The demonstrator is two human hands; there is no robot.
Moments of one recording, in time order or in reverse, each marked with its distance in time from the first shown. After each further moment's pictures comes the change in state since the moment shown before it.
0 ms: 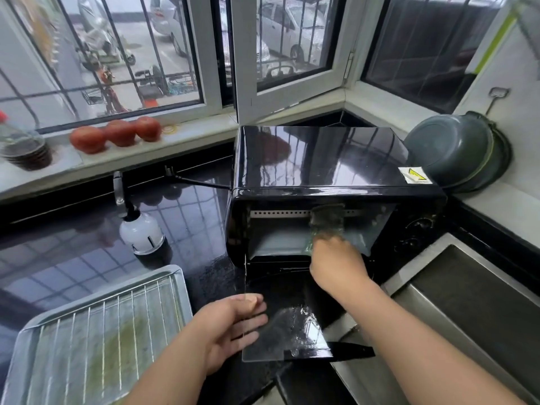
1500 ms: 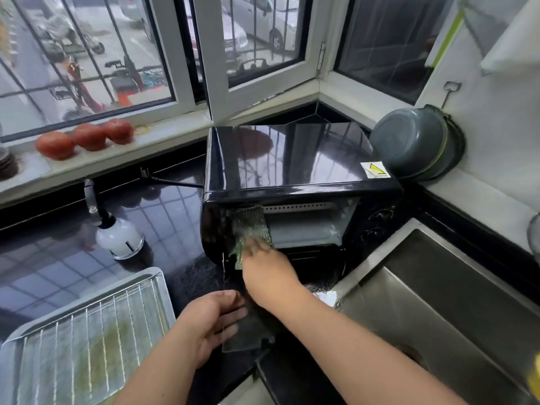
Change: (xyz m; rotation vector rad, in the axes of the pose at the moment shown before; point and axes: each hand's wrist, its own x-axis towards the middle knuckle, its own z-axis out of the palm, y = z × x) left_hand 0.001 -0.004 0.013 0.038 0.111 0.043; right_hand -0.018 -0.062 0.007 0.028 -0.070 -0.309
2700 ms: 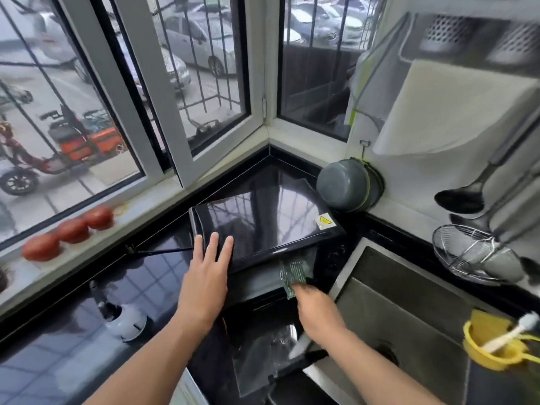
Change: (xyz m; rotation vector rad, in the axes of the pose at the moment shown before) left_hand -0.029 0.156 0.029 1.722 0.346 1.160; right_hand -0.078 0.072 -0.034 0.408 0.207 0.446
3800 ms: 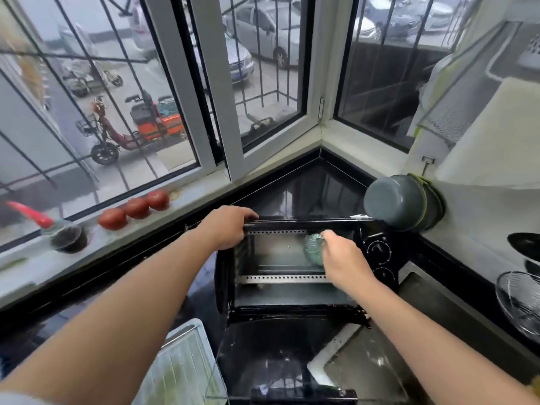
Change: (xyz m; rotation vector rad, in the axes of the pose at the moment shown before) left_hand 0.088 -0.040 -0.097 -0.189 -0.241 -0.009; right_hand 0.081 -0.054 -0.122 0.091 -0.038 -0.018
